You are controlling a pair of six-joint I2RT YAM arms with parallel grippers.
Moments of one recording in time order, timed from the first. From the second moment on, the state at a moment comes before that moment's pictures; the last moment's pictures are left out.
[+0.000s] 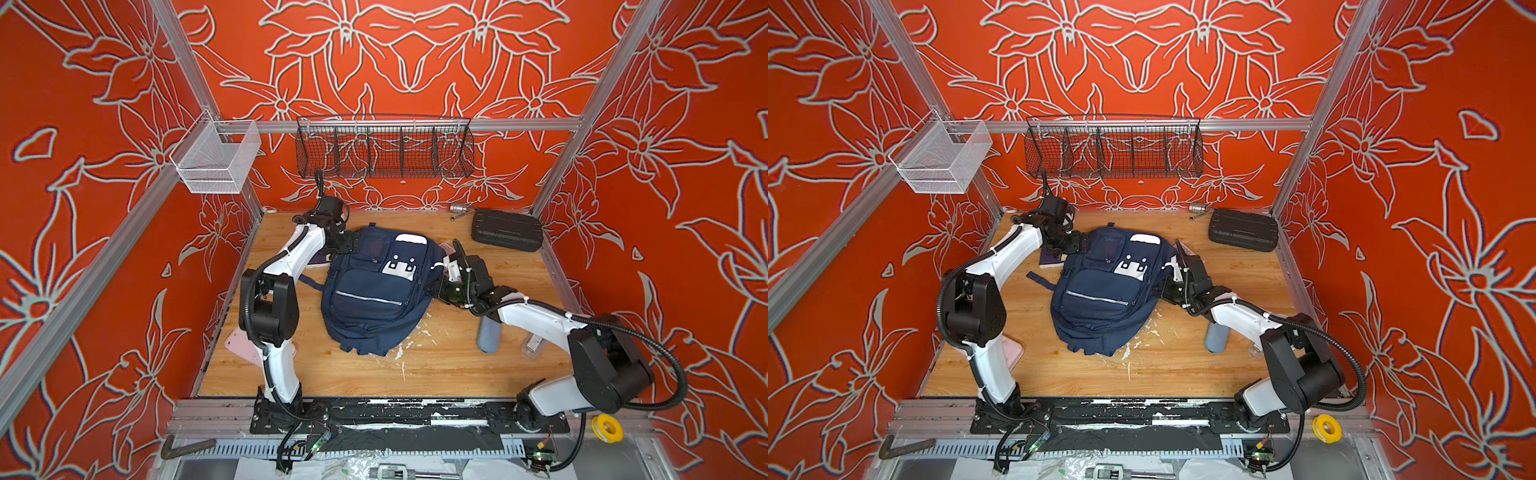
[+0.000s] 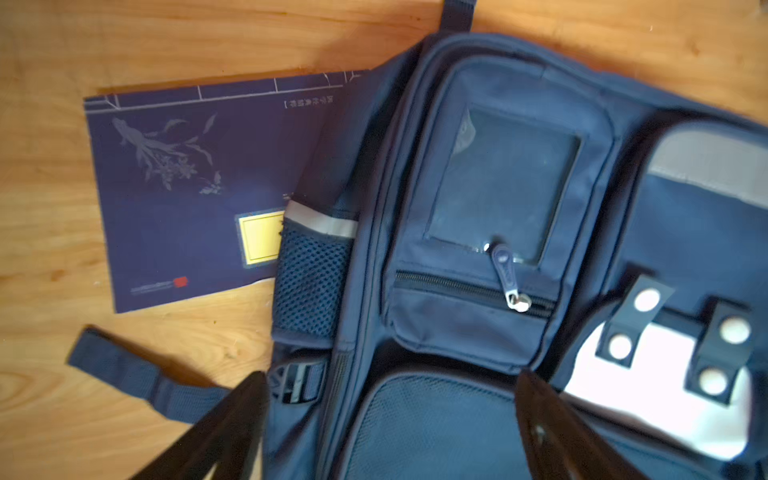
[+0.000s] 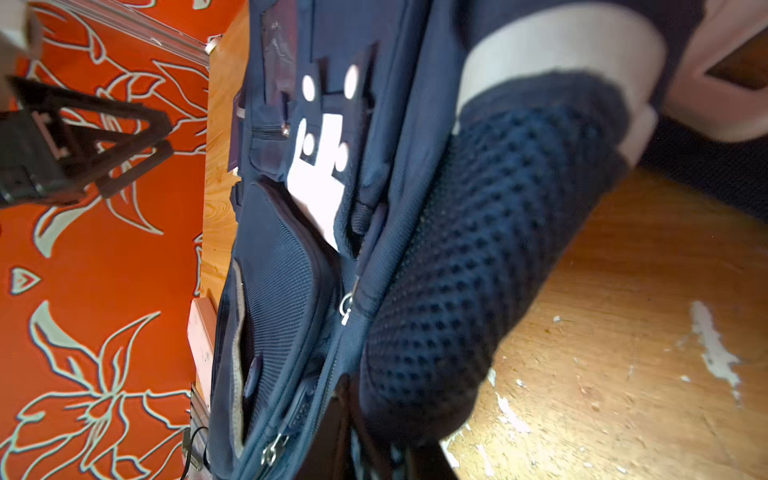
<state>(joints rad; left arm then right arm) -0.15 1.90 1.66 -0.84 0.07 -0.20 0.47 1.47 0.77 0.00 -0.37 0.83</state>
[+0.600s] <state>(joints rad) -0.73 1.77 1.54 -0.87 0.06 0.14 0.20 1.28 0.95 -0.37 -0.23 0.54</state>
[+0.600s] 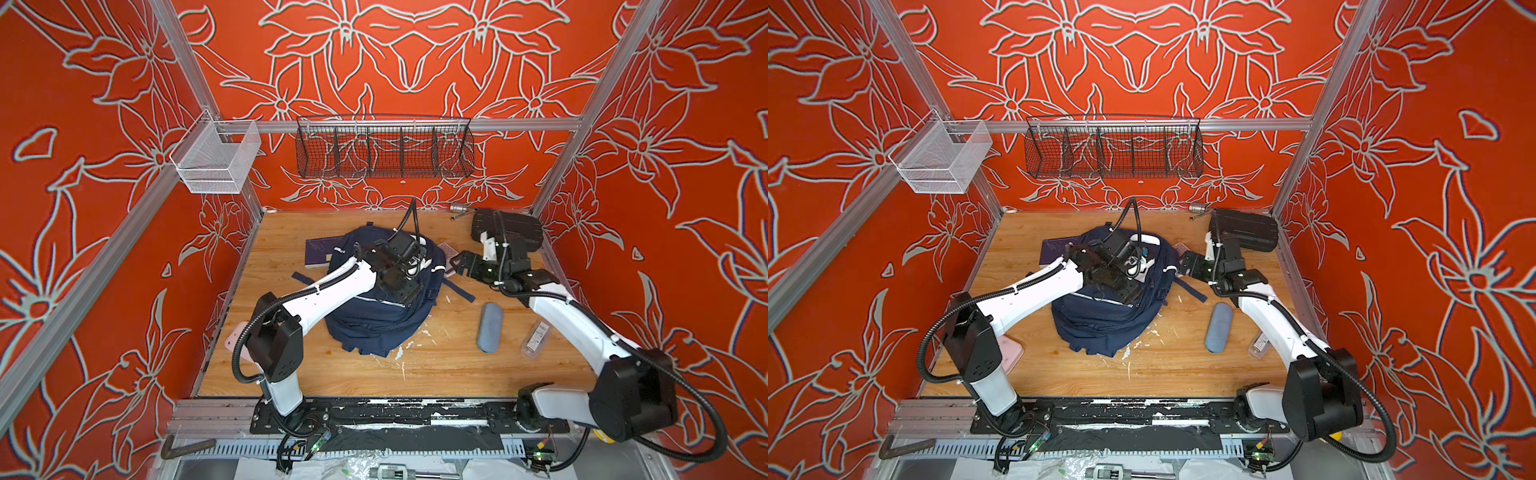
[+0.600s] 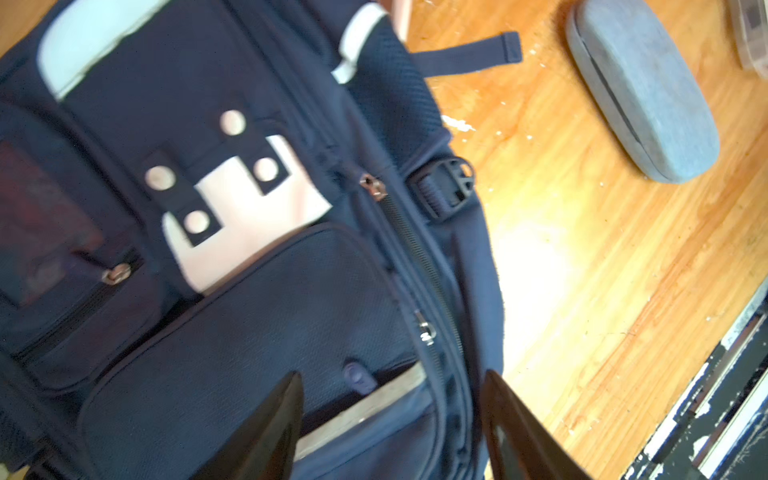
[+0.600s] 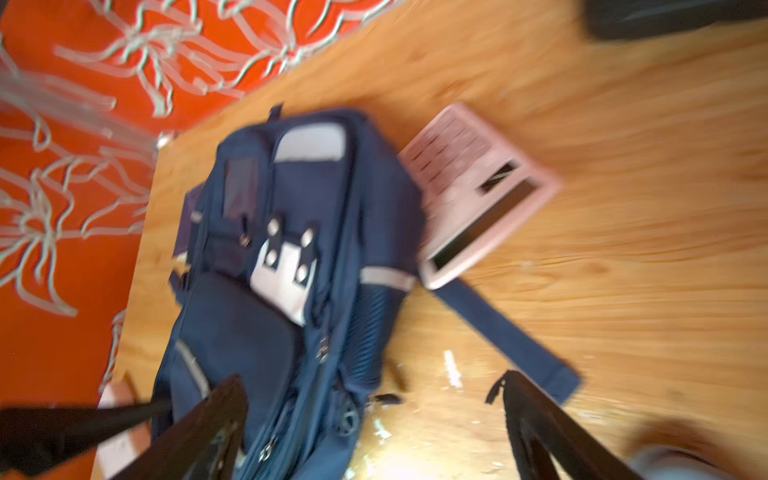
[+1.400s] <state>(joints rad) -0.86 2.04 1.64 -0.88 -0.04 0.12 0.04 1.14 0.84 -0.46 -0.28 0.31</state>
